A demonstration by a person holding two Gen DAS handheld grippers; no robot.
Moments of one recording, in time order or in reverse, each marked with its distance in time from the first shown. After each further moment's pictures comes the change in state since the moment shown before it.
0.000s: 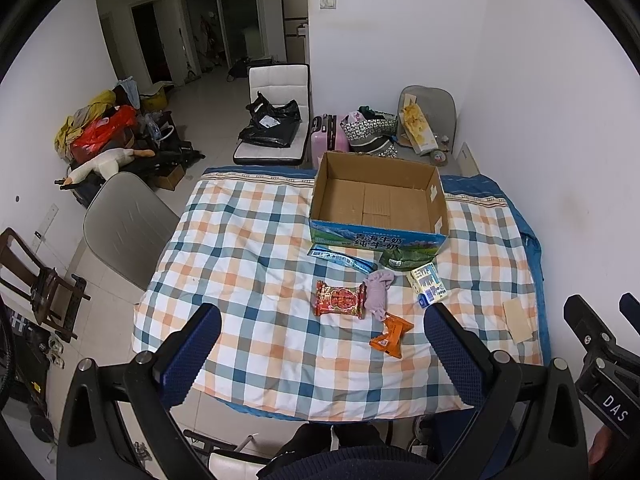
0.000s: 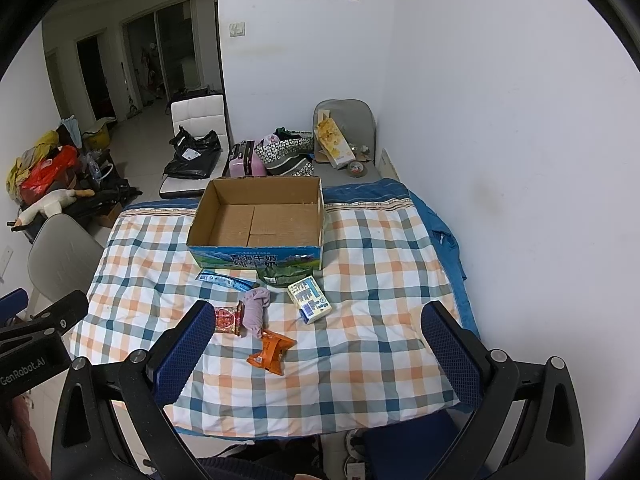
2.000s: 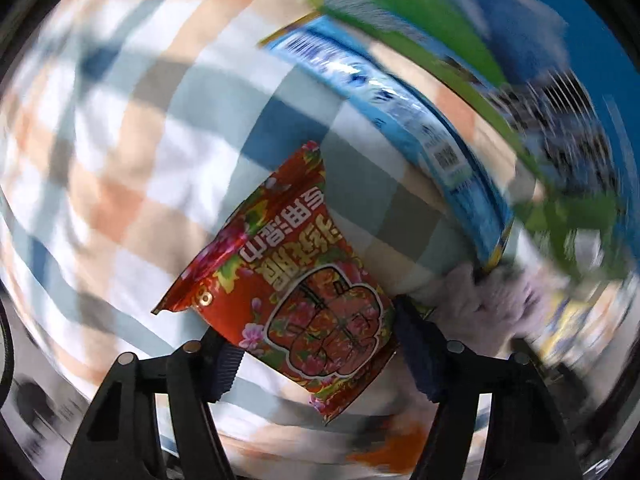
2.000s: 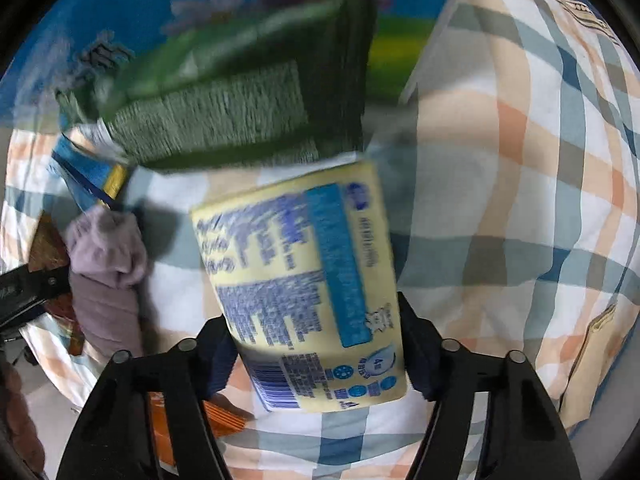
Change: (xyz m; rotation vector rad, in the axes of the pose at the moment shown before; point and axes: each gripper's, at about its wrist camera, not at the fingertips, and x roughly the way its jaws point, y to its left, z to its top) left arm 0.464 -0.018 -0.050 -0.314 0.745 0.007; right arm 0.565 0.010 -0.068 -0.111 0.787 0.181
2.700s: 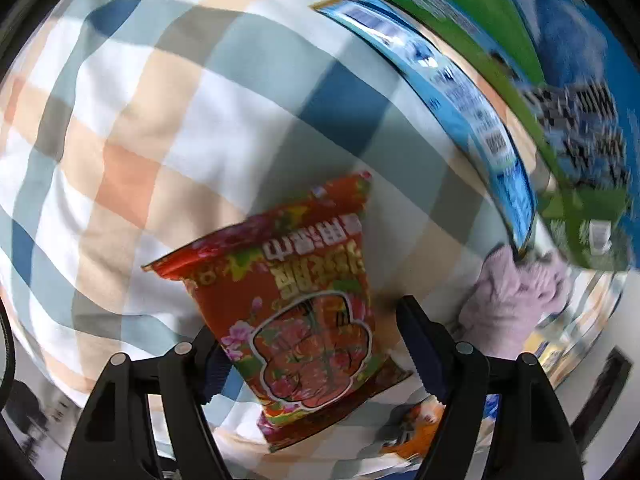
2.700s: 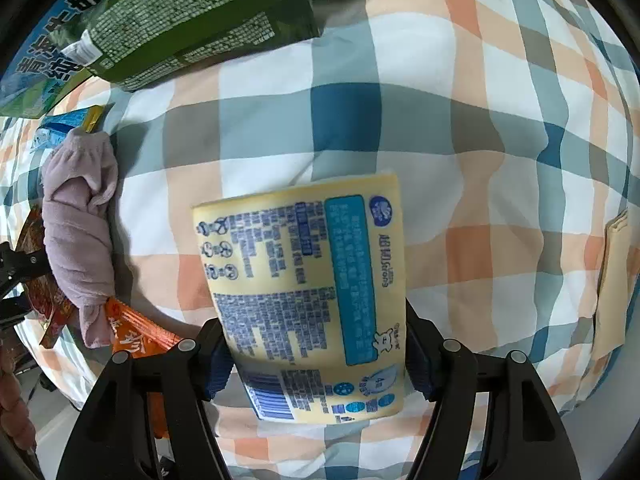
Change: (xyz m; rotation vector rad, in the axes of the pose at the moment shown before) left arm -0.003 0.017 -0.030 -0.094 0.037 -0.137; right arm 0.021 -0.012 0.013 0.131 0.053 0.000
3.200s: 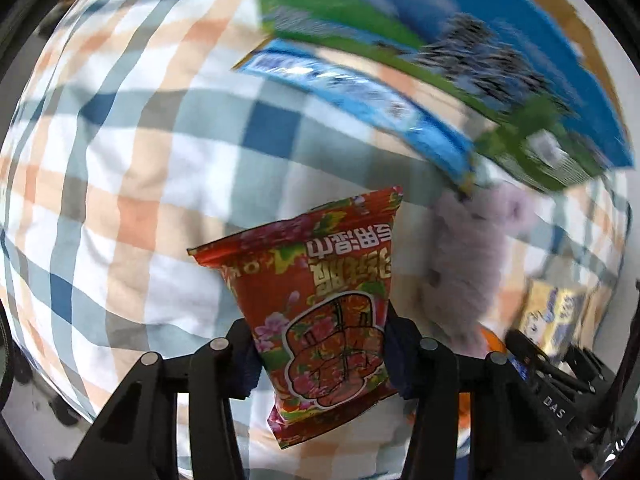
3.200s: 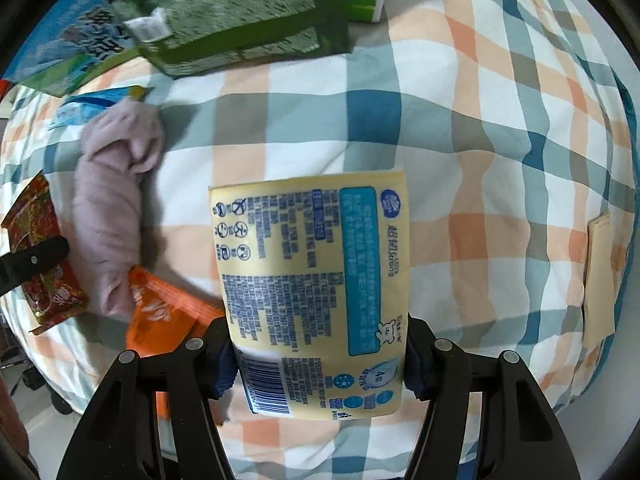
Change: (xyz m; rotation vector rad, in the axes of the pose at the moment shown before) left arm -0.043 -0.032 -0.032 0.327 -0.124 0.066; right arm -0.016 0.001 0.022 -0.038 -0.084 -0.034
